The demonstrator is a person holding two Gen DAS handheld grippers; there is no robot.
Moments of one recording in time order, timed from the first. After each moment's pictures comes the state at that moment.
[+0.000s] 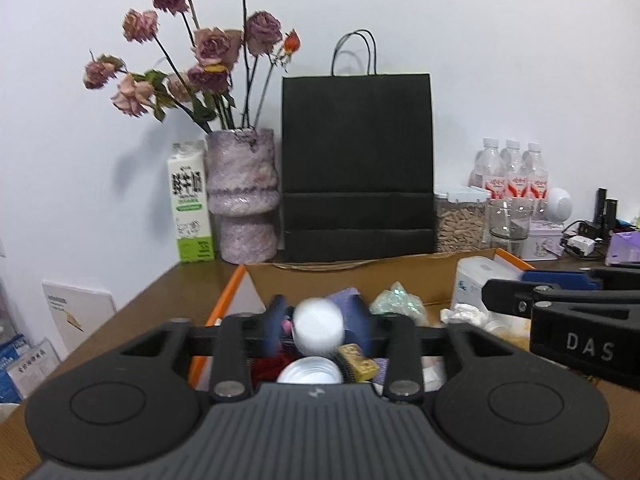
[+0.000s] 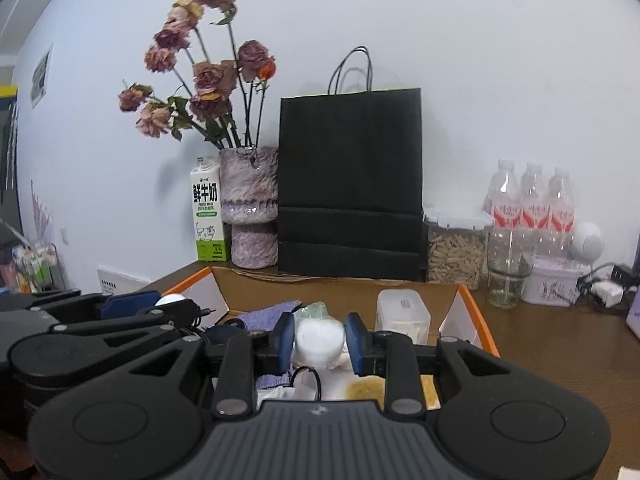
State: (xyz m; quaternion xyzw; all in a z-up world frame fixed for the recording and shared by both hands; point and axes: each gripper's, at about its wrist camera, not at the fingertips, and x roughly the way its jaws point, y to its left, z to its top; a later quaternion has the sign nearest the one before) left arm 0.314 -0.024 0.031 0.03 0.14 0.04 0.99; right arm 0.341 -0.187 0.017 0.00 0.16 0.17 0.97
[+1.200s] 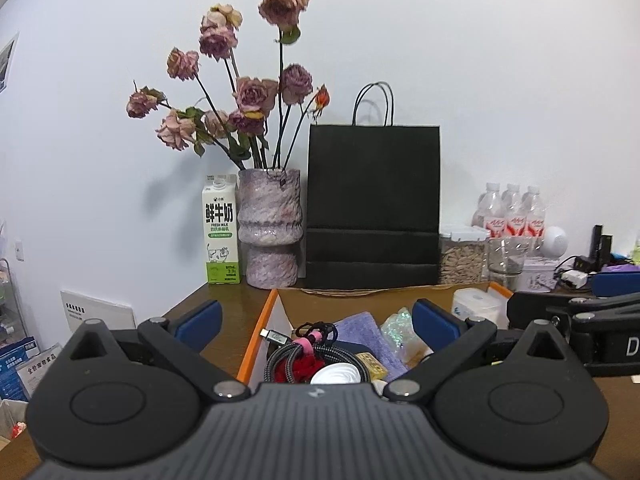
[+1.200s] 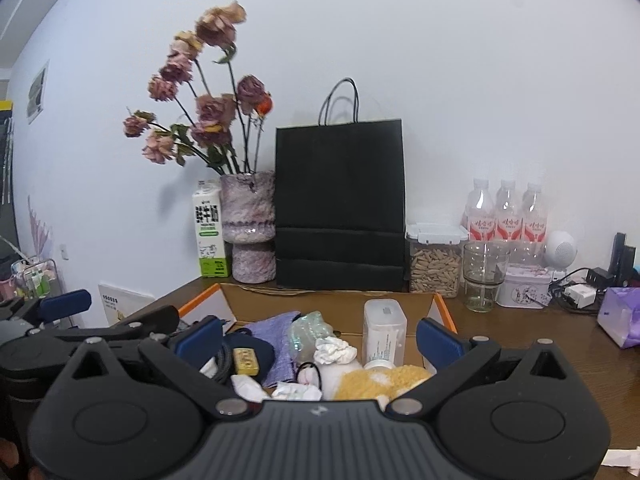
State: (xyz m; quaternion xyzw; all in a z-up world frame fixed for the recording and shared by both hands) left arm 0.244 -0.010 0.057 0.00 0.09 0.04 0.99; right arm 0.276 -0.203 0.045 0.00 0.14 0.15 0.98
